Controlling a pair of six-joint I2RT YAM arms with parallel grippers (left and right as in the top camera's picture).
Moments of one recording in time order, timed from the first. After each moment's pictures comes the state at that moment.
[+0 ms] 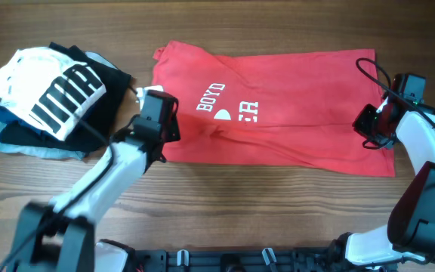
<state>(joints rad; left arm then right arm) -0.35 1.51 0.80 -0.30 -0.21 -0.43 -0.33 1.68 1.01 -0.64 -0.04 0.29</state>
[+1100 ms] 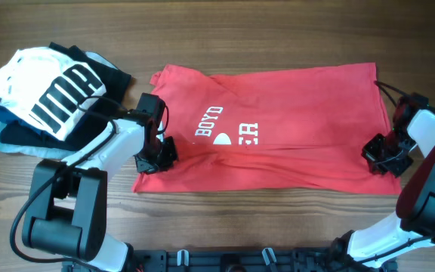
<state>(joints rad) -0.24 1.72 0.89 -0.80 0.21 -0.50 -0.45 1.82 1.03 -0.95 0.13 0.42</state>
